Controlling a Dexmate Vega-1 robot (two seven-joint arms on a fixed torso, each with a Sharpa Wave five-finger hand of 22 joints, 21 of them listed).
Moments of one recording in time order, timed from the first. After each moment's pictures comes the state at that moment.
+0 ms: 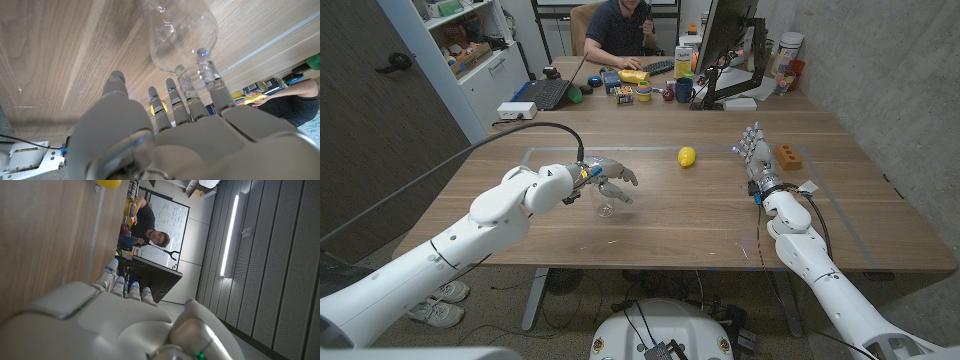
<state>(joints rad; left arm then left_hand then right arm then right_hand) 0.96 0.91 0.46 -2.16 0.77 0.21 -0.50 0.78 -0.02 0.08 -0.15 0.36 0.37 -0.22 0.37 0.21 0.41 -0.08 0.32 0.21 0.39 -0.04 0.27 0.19 0.59 0.20 0.24 0.18 -0.99 -0.32 -0.17 -1.40 0.49 0.31 0.02 0.02 0.08 0.12 0.17 0.26 -0.11 -0.02 0.19 0.18 -0.09 0.05 0.19 0.19 -0.17 0.12 0.35 0.18 -0.17 0.09 0.90 0.17</state>
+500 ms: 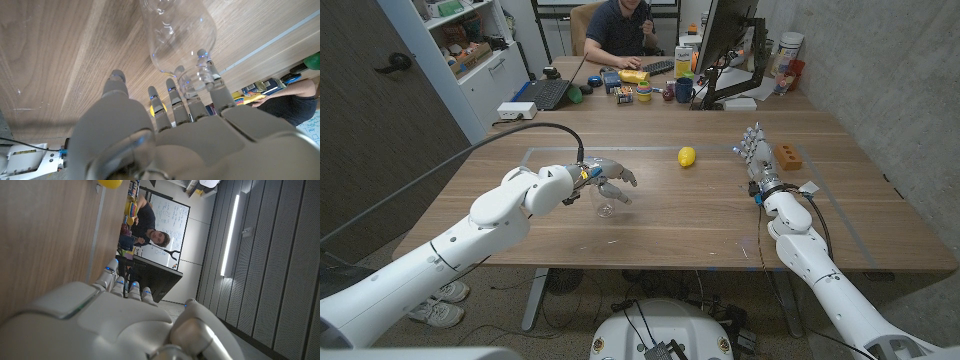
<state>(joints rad) 0.96 0.91 0.46 -2.16 0.78 0.22 -0.50 0.79 -0.01 0.09 -0.15 0.36 0.38 -0.22 0.37 0.21 0.41 -0.08 0.31 0.21 0.38 -0.04 0.27 0.19 0.59 0.20 0.24 0.18 -0.99 -0.32 -0.17 -1.40 0.48 0.31 0.02 0.02 0.08 0.12 0.17 0.26 -0.11 -0.03 0.19 0.18 -0.09 0.05 0.19 0.19 -0.17 0.12 0.35 0.18 -0.17 0.09 0.90 0.17</state>
